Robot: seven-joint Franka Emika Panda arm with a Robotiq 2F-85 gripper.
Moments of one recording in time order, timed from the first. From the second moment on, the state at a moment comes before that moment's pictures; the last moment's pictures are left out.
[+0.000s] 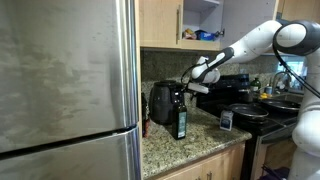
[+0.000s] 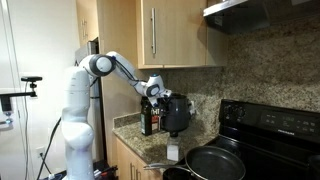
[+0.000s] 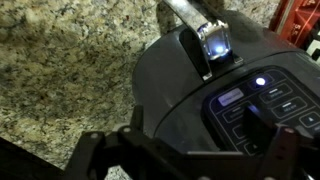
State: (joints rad) arm 0.10 0.08 0.08 -2.12 0.13 2.68 0.40
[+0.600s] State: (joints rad) arm 0.10 0.08 0.07 -2.12 0.07 2.62 0.46
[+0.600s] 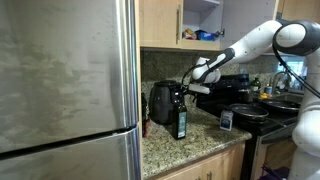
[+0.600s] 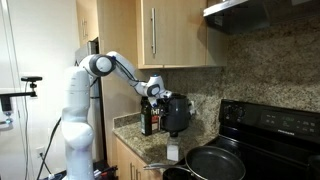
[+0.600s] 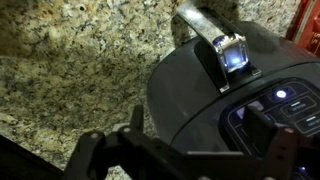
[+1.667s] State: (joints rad) arm 0.10 0.09 0.09 -2.12 0.19 2.70 0.36
